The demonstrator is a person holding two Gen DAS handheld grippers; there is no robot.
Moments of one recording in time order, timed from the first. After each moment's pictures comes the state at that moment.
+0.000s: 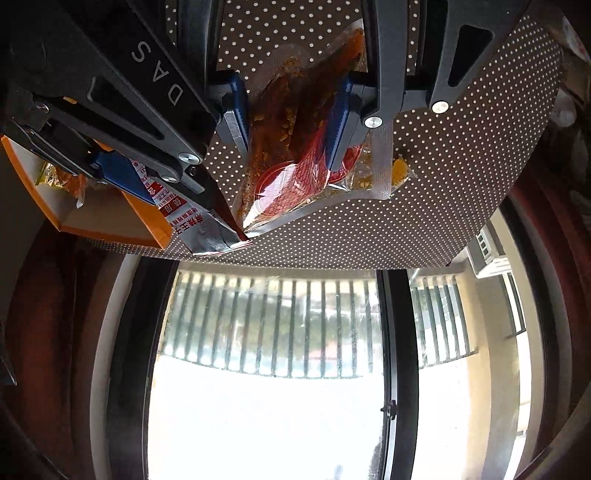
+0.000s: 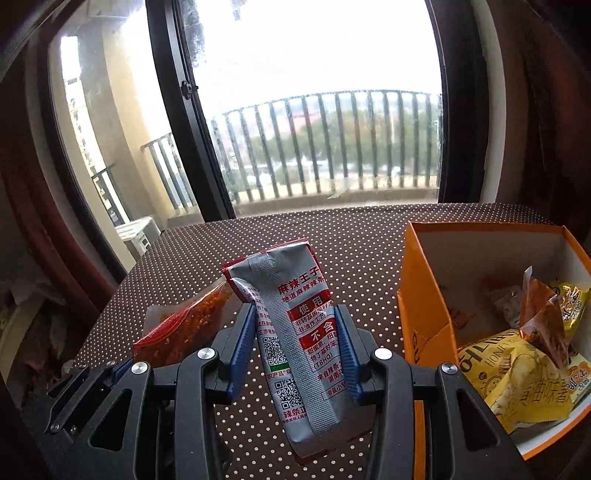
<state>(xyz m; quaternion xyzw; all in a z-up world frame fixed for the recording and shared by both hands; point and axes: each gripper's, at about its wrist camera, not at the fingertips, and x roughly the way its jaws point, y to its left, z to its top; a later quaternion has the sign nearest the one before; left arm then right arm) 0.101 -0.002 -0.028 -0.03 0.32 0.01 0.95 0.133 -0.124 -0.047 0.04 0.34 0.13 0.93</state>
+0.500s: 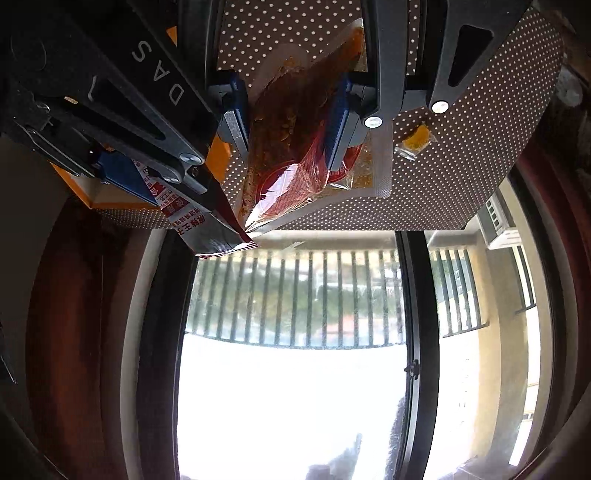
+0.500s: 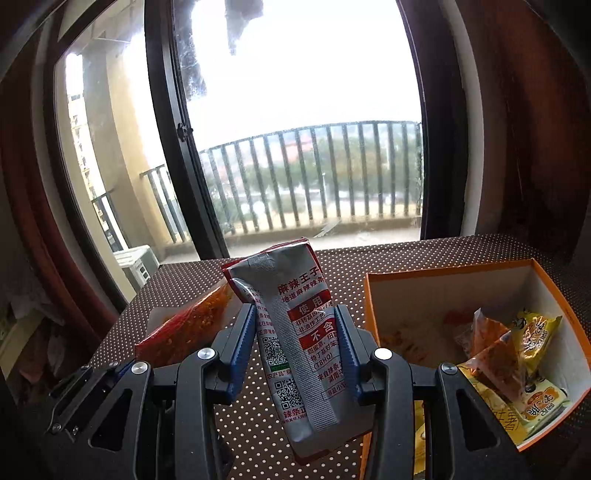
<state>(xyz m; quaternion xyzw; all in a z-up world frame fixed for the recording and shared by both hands) 0.084 -0.046 0.007 -0.02 0.27 -0.02 0.96 0.117 -0.160 -0.003 0.05 0.28 0.11 0.95</state>
